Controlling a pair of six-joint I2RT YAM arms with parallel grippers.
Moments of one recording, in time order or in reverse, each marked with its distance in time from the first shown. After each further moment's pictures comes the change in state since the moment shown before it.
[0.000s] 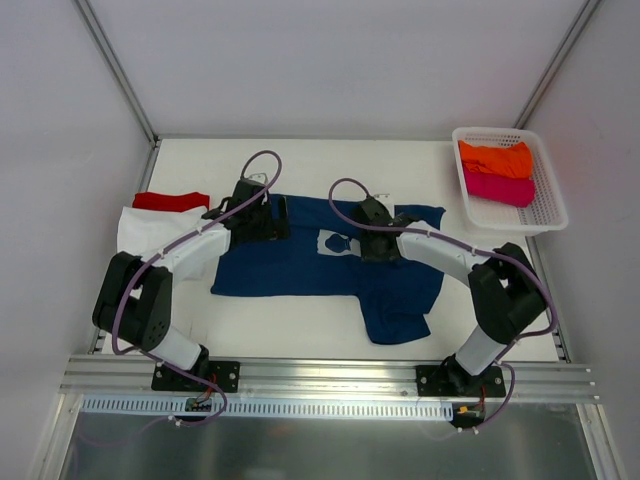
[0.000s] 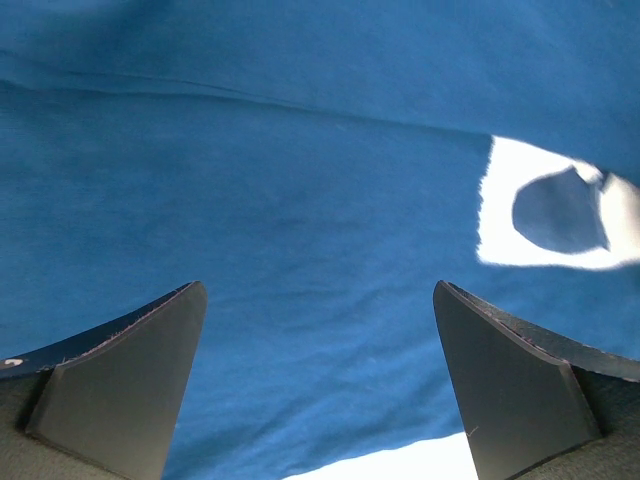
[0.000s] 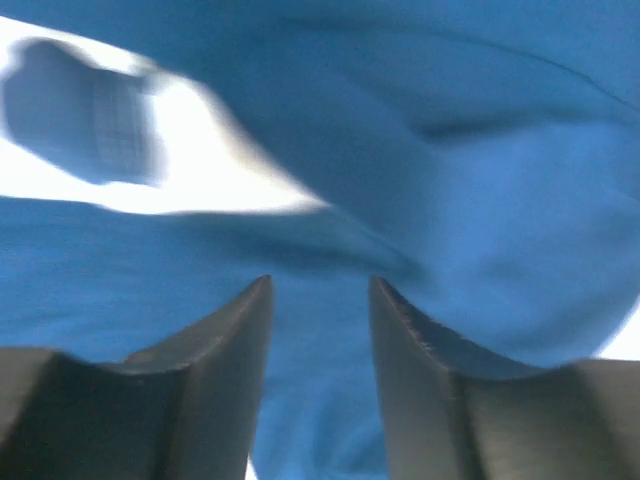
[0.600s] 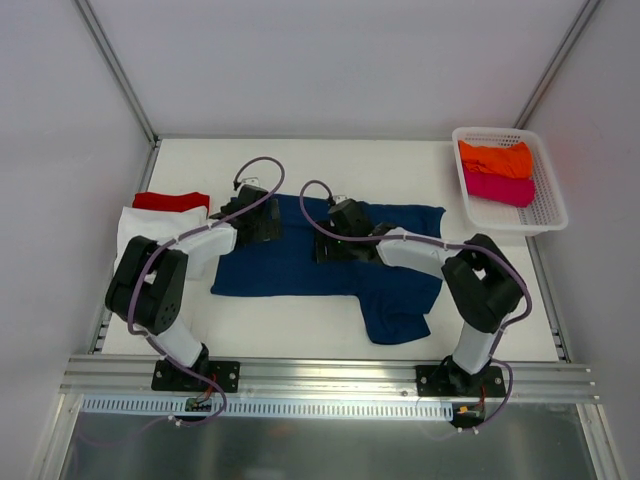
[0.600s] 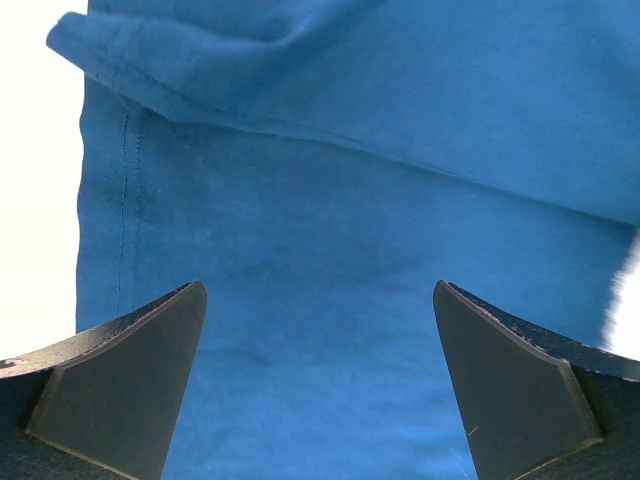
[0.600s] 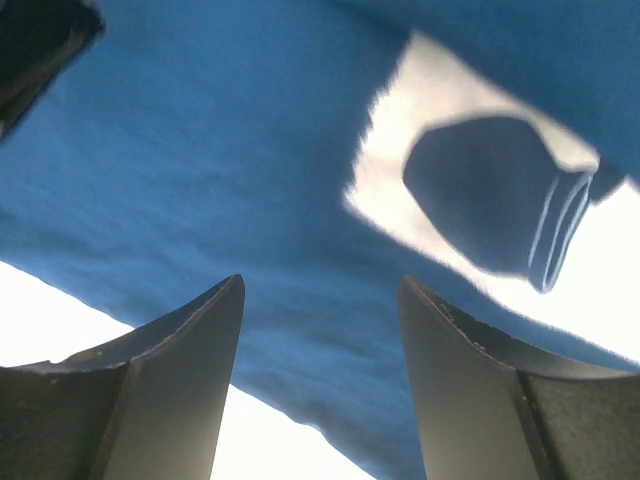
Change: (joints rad) left arm 0.014 0.075 -0.039 0.100 -0.231 0.011; right arm 0.085 0.134 0.024 0.446 -0.407 -0.001
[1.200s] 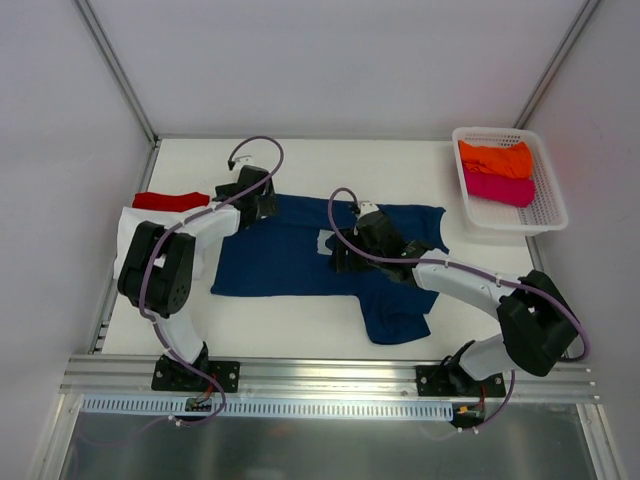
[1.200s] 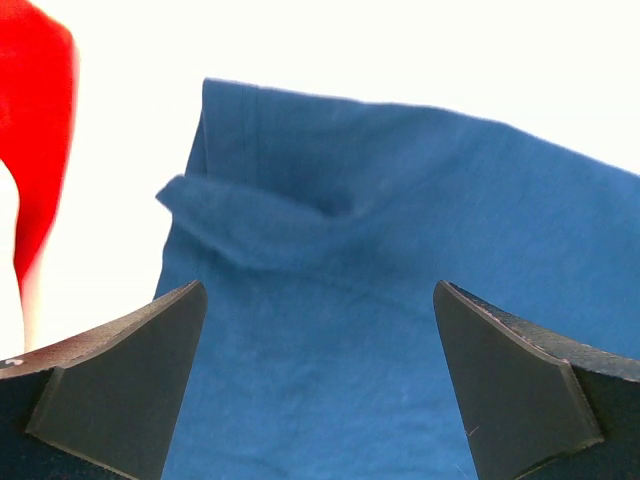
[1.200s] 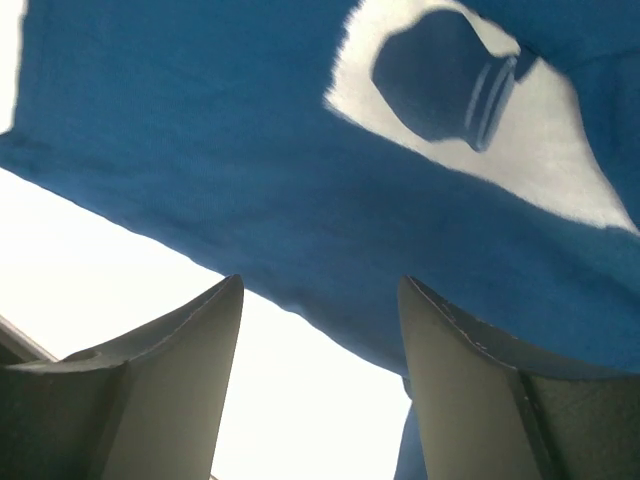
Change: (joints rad) left arm 0.045 0.151 0.162 0.024 -0.143 0.008; right arm 0.000 -0.349 -0.265 0.019 0.005 -0.001
